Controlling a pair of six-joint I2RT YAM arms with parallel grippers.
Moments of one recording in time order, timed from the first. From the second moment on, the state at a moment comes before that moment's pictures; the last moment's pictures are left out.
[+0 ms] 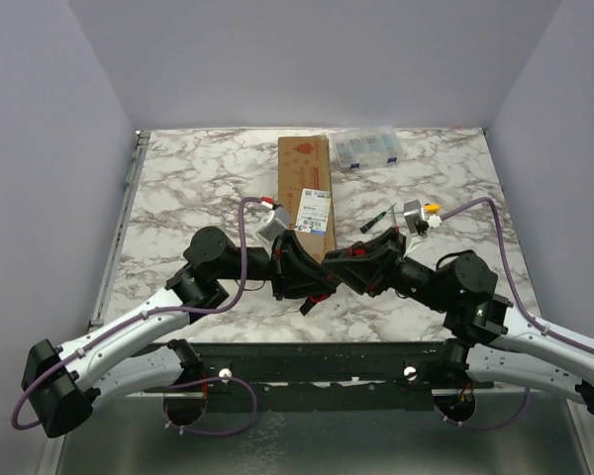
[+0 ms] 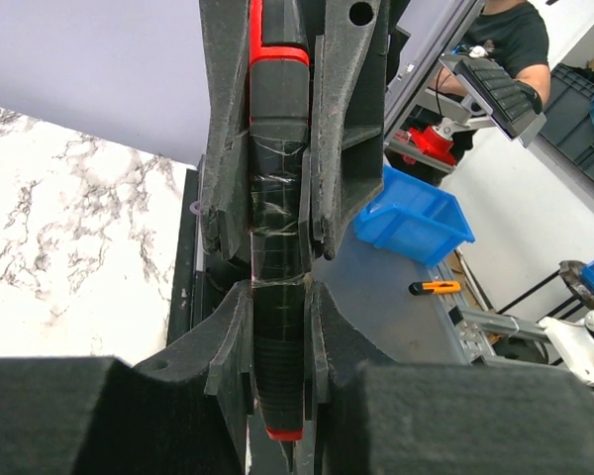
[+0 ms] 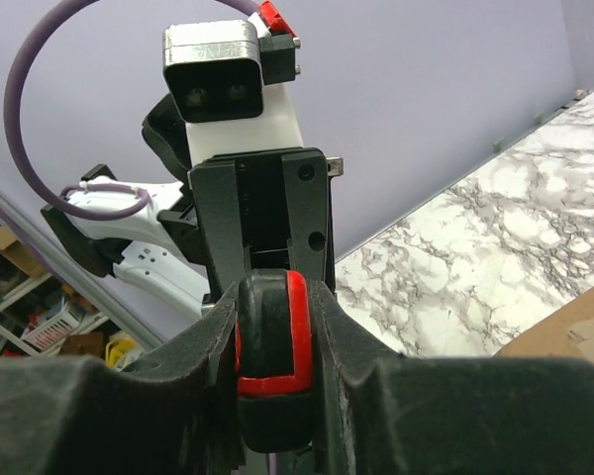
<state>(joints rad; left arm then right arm) -0.86 0.94 0.72 0.46 0.80 -0.61 1.12 0.74 0.72 0.29 -0.04 0.52</state>
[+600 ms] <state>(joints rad) -0.52 1.10 0.83 0.04 0.51 -0.58 0.93 0.94 0.93 -0.24 0.68 0.47</state>
